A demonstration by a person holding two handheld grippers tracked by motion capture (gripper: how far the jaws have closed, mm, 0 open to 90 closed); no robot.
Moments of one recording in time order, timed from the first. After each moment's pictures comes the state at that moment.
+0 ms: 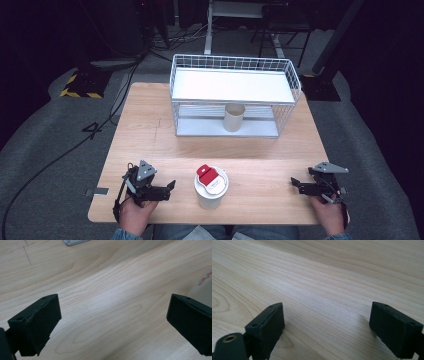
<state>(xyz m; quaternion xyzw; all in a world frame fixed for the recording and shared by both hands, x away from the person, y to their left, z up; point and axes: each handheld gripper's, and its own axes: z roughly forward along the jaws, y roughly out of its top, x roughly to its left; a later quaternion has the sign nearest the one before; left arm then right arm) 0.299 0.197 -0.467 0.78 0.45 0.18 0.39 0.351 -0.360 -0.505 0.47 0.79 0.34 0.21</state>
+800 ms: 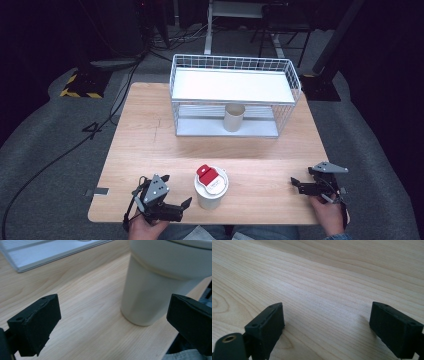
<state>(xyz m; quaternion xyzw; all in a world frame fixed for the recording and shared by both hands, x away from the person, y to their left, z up) 0.258 0.158 -0.453 0.79 0.36 0.15 0.47 0.351 -0.360 -0.505 0.47 0.79 0.34 0.21</state>
